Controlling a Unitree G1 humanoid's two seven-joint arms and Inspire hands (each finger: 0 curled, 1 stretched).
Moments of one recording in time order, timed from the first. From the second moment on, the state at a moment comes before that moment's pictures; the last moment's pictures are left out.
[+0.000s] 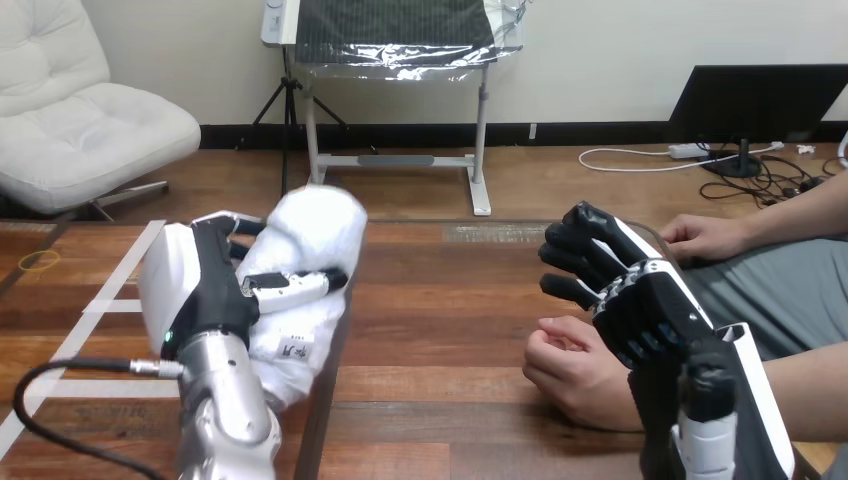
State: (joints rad) left arm -0.15 0.07 -0.09 -0.09 0.50 0.51 0.29; right arm 0.53 -0.11 0.14 -0.35 0.14 -0.63 0.23
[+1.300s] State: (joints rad) left arm -0.01 0.04 -0.03 -0.23 0.17 -0.01 0.20; right arm 0.32 -0.25 -0.09 -0.25 0.00 -0.54 0.21
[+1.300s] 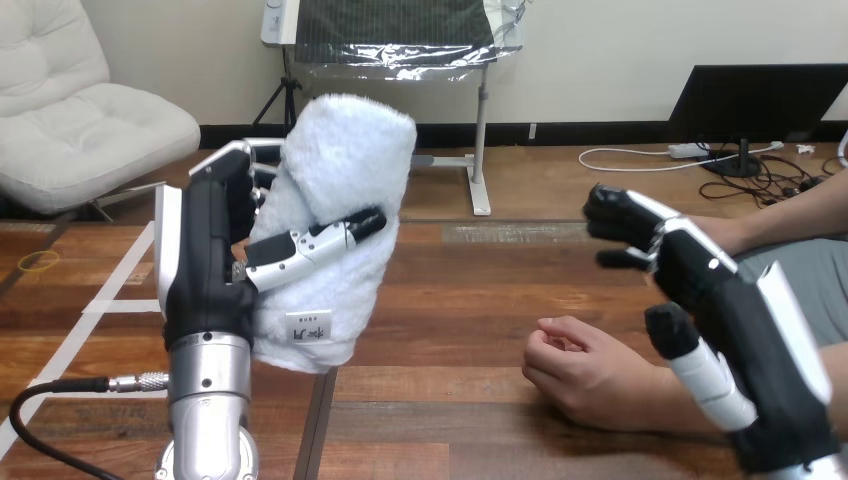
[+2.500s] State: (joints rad) left arm 0.05 -0.02 -0.04 -0.34 0.12 -0.17 0.10; right arm 0.17 -0.55 -0.20 -0.10 -0.14 -0.40 0.30
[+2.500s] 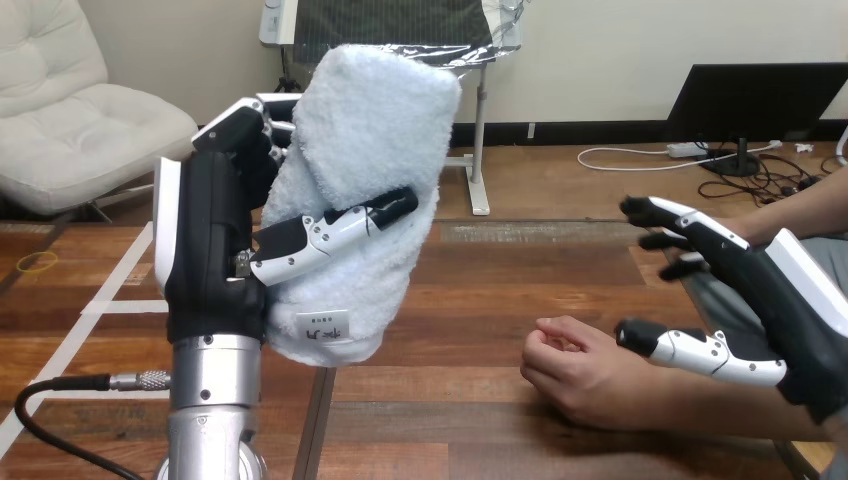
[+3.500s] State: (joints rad) left arm 0.07 -0.02 -0.06 -0.36 0.12 -0.20 0.08; right arm 0.11 -0.73 -0.20 0.09 -0.19 -0.41 0.44
